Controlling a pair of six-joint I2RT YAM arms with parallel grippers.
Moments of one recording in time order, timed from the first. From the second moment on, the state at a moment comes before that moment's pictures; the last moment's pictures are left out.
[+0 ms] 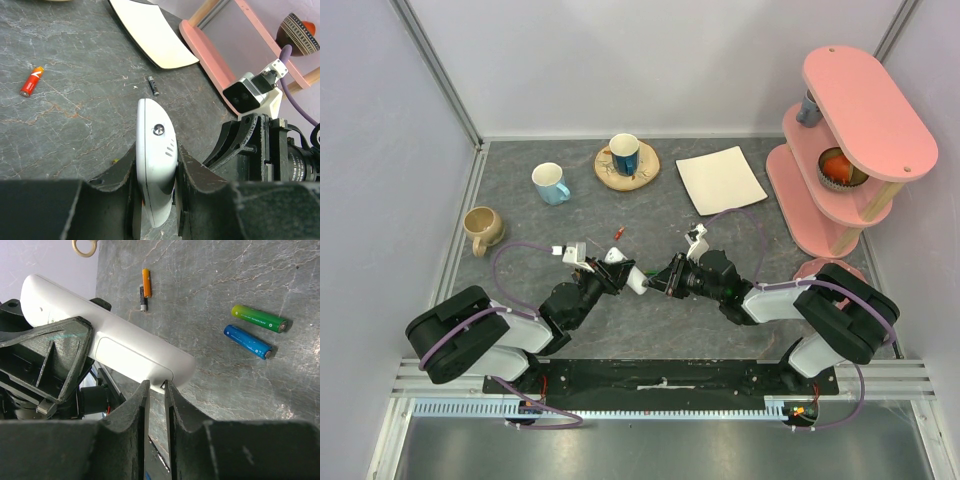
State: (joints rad) left arm -0.86 1.37 0.10 1.29 -0.31 -0.68; right arm 0.81 1.53 0.42 0.77 -0.23 1.04
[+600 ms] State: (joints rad) left arm -0.86 1.37 0.09 1.30 -0.31 -0.66; right arm 0.81 1.53 0.42 0.77 -0.24 1.04
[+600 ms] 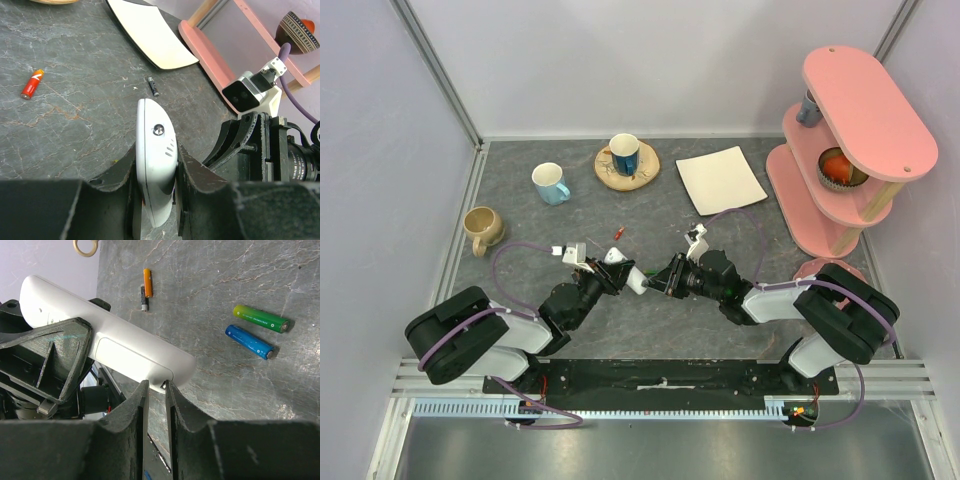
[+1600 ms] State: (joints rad) left arm -0.86 1.39 0.09 1.34 -0.31 -0.64; right arm 0.81 1.49 0.42 0.75 -0.23 1.04
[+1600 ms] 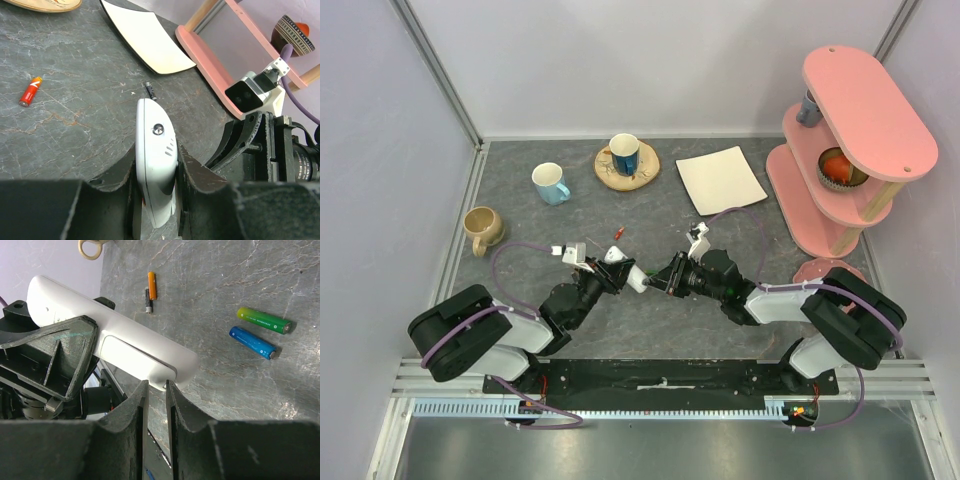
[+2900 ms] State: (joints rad) left arm -0.86 1.25 0.08 1.29 -0.31 -0.64; right arm 0.81 1.41 0.41 0.74 -0.23 1.03
